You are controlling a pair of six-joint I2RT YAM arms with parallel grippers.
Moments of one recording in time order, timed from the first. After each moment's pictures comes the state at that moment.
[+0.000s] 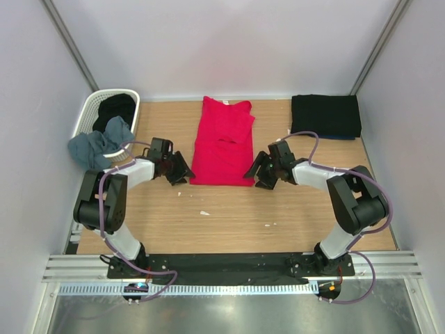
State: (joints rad) left arm -0.23 1.67 0.88 -0.21 0.29 -0.74; right arm 0.41 1.65 0.83 -0.11 -0.23 0.92
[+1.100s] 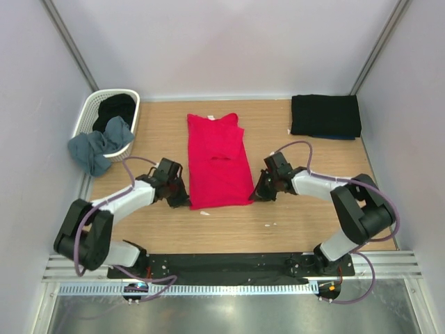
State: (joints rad) left arm -0.41 1.42 0.68 -0.36 0.14 -0.79; right arm 0.48 1.60 0.76 -0.21 -0.25 0.85
